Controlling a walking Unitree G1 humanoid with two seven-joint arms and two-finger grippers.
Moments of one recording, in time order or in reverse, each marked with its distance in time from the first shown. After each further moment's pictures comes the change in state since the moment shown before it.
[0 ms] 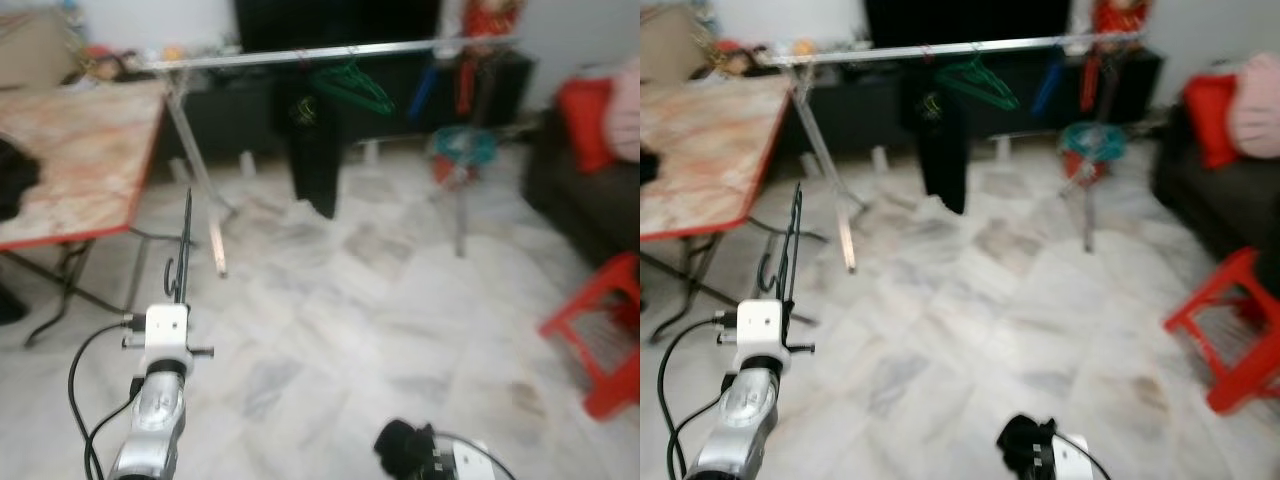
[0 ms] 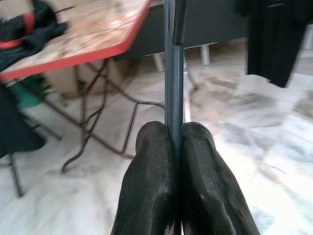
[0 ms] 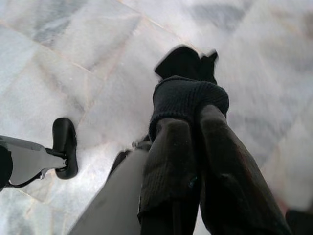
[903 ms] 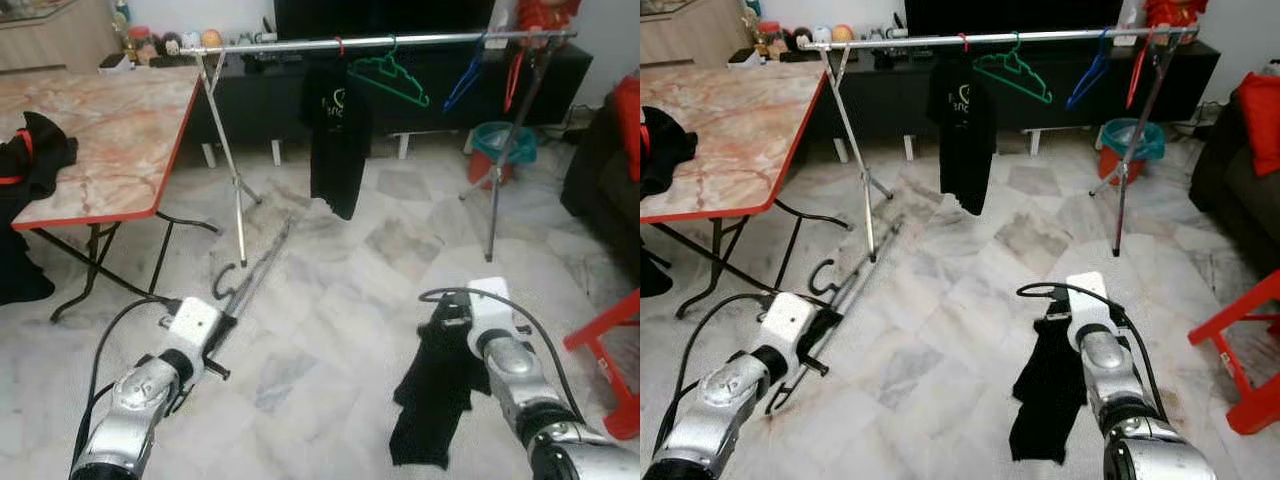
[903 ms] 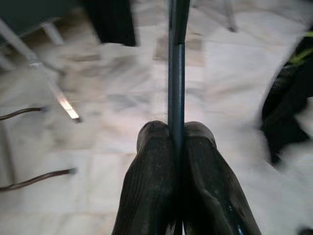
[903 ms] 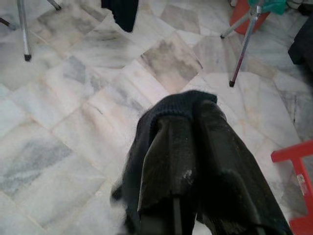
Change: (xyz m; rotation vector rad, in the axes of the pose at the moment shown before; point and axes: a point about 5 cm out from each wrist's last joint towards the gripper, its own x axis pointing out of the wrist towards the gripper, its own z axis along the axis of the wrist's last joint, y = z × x) left arm -0.007 -0.023 0.023 0.166 0.109 -0.756; right arm -0.012 -0.034 0.233 -0.167 -0.554 -0.073
